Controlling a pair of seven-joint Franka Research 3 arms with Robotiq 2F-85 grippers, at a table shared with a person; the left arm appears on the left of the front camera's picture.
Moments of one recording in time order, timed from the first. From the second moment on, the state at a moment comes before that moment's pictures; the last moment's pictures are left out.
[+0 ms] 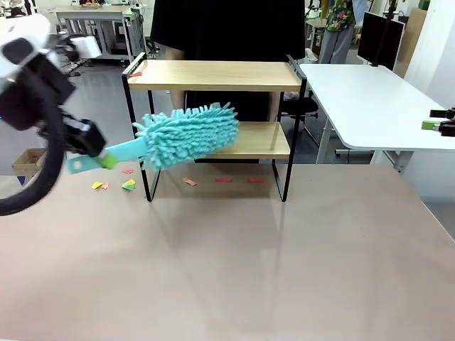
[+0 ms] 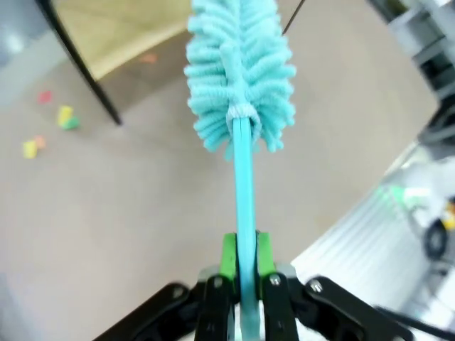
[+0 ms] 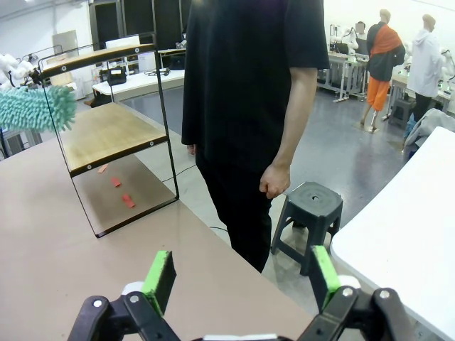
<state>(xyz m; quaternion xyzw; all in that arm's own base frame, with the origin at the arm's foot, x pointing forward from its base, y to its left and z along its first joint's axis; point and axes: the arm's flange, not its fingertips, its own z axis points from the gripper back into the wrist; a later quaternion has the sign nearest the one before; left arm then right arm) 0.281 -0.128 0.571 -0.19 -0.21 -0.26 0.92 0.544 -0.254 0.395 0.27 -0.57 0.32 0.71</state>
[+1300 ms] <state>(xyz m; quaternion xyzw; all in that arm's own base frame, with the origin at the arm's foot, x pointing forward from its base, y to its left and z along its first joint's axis) 0.235 -0.126 0.572 0.07 0.01 -0.50 0.86 0.544 -0.254 0.395 0.27 -0.57 0.32 0.71</state>
